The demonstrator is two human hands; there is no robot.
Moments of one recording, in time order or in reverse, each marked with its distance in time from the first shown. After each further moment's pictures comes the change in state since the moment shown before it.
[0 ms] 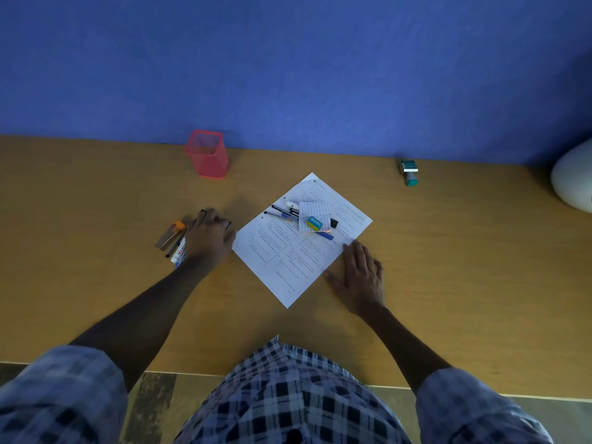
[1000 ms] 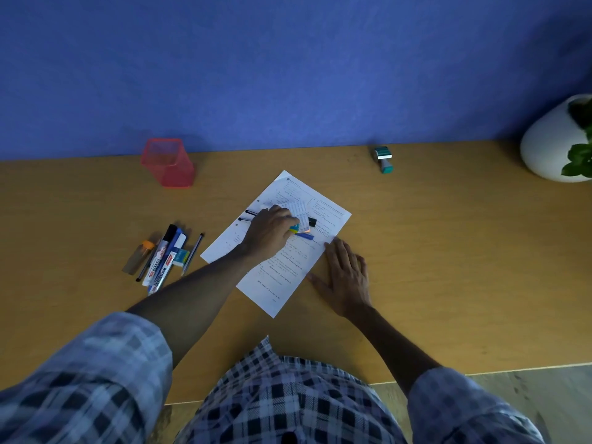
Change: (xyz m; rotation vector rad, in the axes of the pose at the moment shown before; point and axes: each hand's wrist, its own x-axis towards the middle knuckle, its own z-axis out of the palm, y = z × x) left_hand 0.049 0.146 0.010 -0.123 -0.080 0.608; right_hand -0.001 0.003 0.007 0.014 0.043 -0.023
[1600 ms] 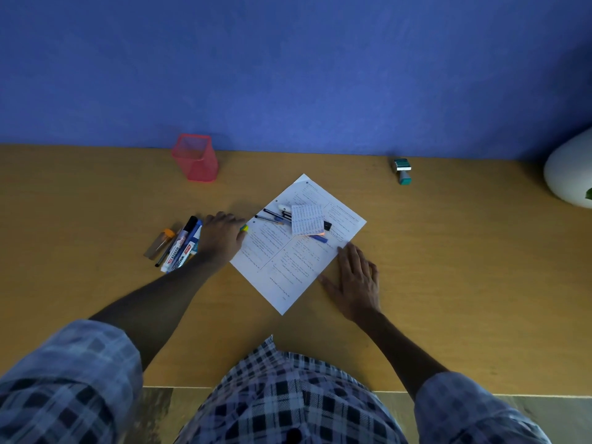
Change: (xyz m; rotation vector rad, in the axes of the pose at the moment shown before) left_hand -0.080 -0.082 -0.009 0.193 -0.001 -0.414; right_hand 0.000 0.000 0.000 -0.029 -0.013 -0.003
